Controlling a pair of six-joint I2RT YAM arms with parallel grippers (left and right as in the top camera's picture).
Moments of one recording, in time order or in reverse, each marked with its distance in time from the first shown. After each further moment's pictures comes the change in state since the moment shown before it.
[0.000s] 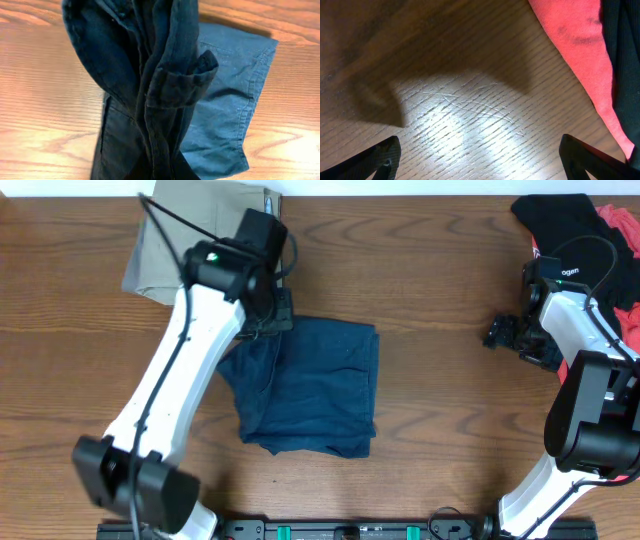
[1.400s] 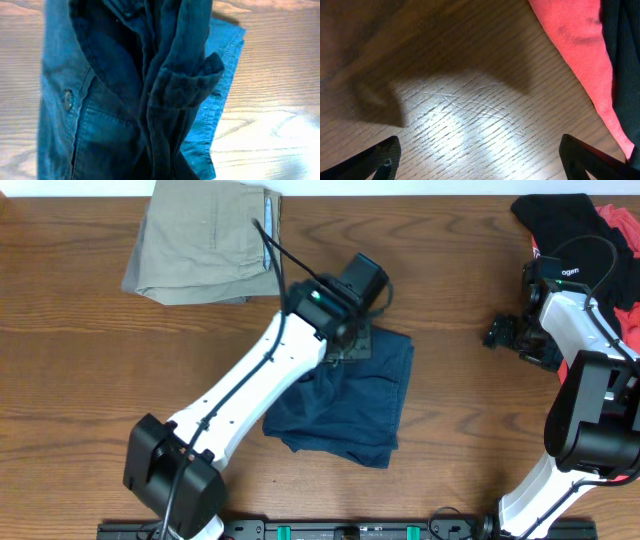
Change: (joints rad) left arm -0.330 0.050 -0.090 0.214 -0.001 -0.233; right arm 0.000 0.000 0.000 0.000 0.000 0.000
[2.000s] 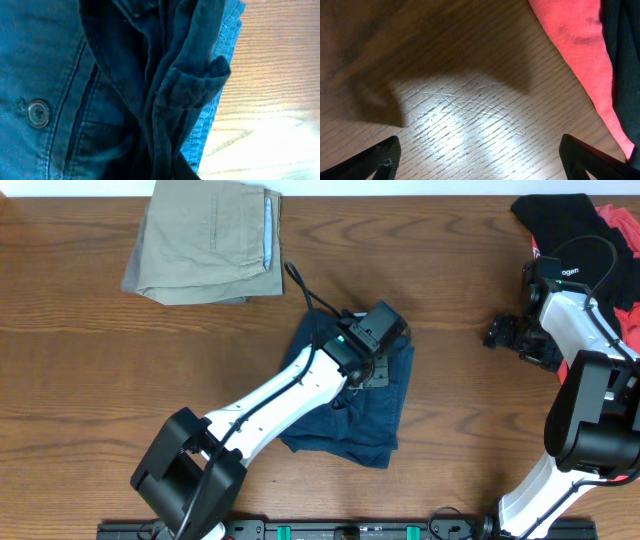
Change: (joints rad) left arm -0.106 0.000 -0.293 0.359 0.000 -0.135; right arm 0.000 0.000 0.000 0.000 0.000 0.000
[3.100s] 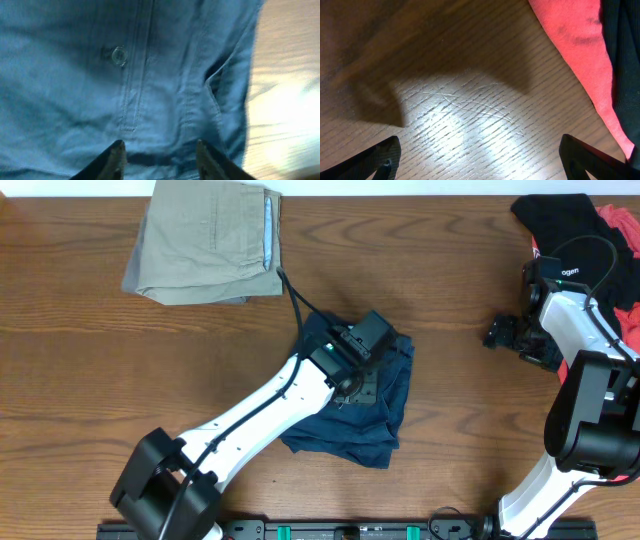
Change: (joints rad) left arm -0.006 -0.088 -0.022 -0.185 0.029 0.105; right arm 0.000 0.000 0.000 0.000 0.000 0.000
